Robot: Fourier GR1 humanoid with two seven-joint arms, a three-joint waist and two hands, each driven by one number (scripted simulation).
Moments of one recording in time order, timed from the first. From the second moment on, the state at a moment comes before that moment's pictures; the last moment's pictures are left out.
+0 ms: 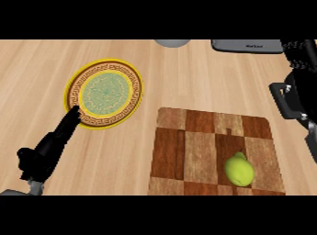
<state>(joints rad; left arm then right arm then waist) -0.01 0.45 -0.29 -1.46 0.26 0.10 -0.07 -0.42 -0.50 0.12 -1.65 -0.09 -0.09 -0.17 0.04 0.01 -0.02</state>
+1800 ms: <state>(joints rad) -0.04 0.23 -0.26 -1.55 0.20 0.33 -0.17 0.25 -0.55 0.36 -2.30 0.63 -0.03 1.07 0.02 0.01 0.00</state>
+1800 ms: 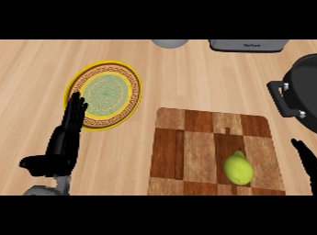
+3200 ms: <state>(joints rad) 0.00 0.20 -0.20 -1.59 0.17 0.29 -0.14 0.07 -0.21 0.40 -1.91 0.77 0.12 1.09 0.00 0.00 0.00</state>
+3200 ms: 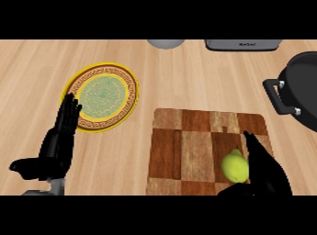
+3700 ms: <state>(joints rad) -0.01 0.18 -0.16 -1.57 0.15 0.25 -0.14 0.06 -0.17 0.39 -1.80 0.88 0.10 1.01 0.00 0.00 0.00</state>
